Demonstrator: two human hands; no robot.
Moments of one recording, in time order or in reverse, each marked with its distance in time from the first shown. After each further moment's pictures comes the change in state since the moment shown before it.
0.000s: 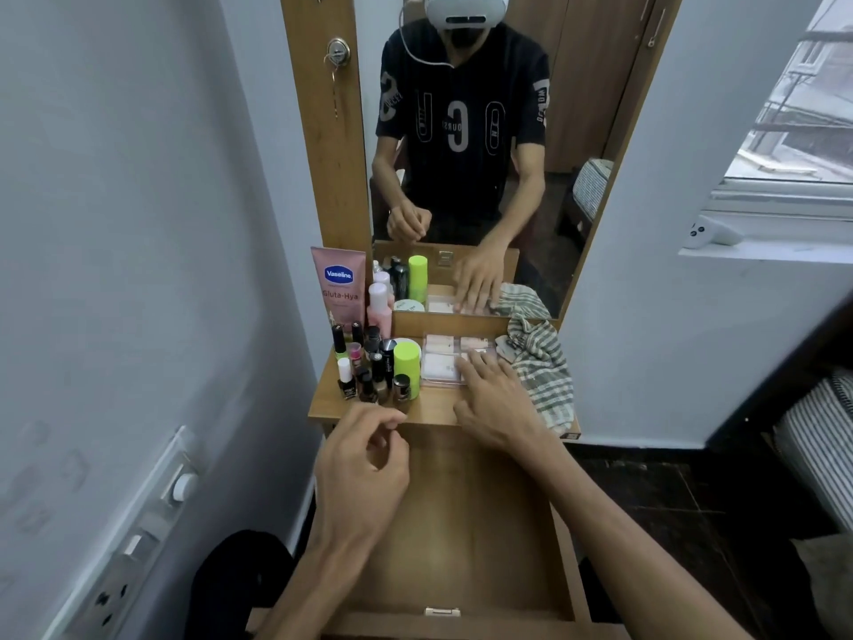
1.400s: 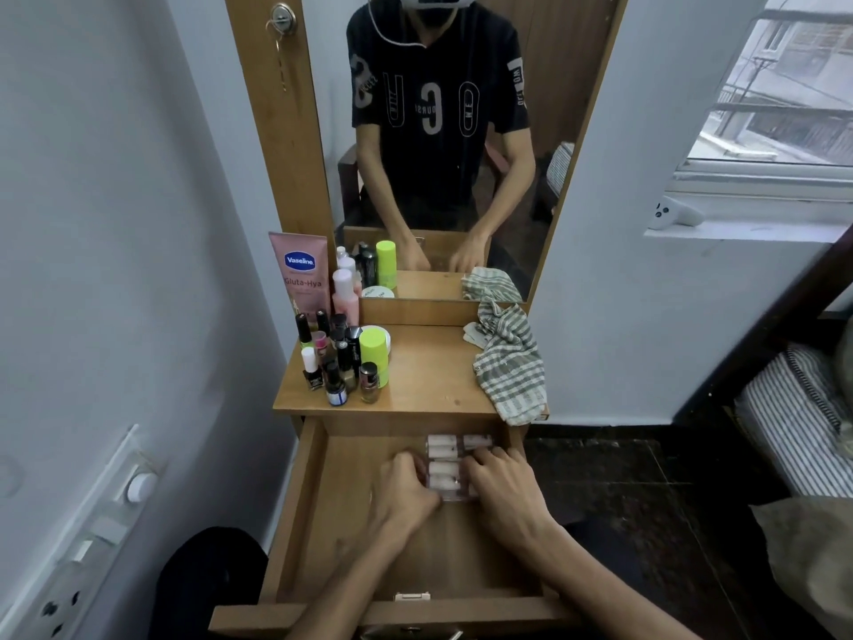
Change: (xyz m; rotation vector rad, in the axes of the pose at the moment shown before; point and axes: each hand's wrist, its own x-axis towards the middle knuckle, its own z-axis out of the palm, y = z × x) left_hand -0.038 -0.037 0.113 0.176 -0.652 -0.602; right_hand -0.107 0.023 0.057 -0.235 -0.166 -0.025
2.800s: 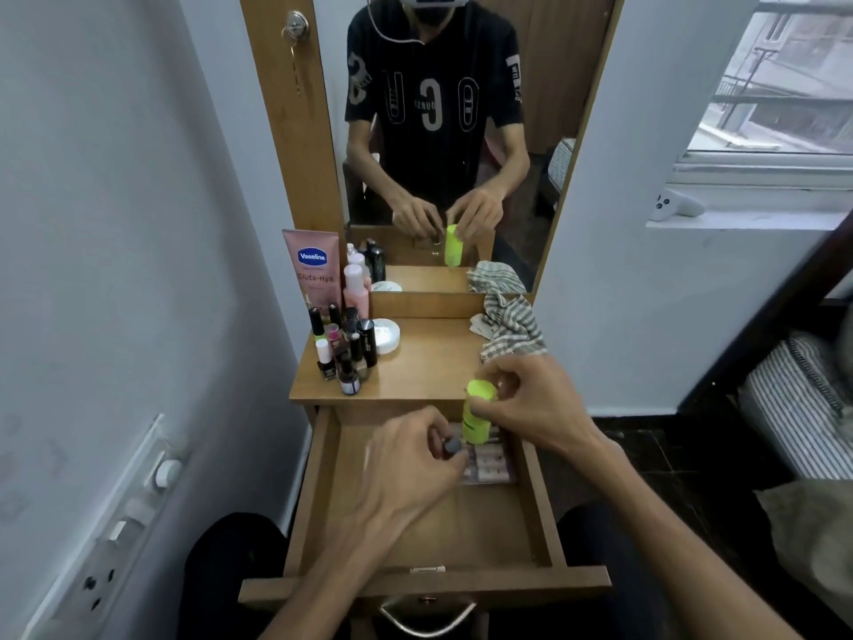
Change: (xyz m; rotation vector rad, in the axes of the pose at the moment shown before) left_hand -0.049 0.031 -0.066 0.114 0.266 0.537; right_hand 0.006 0.024 -0.110 0.682 0.385 0.069
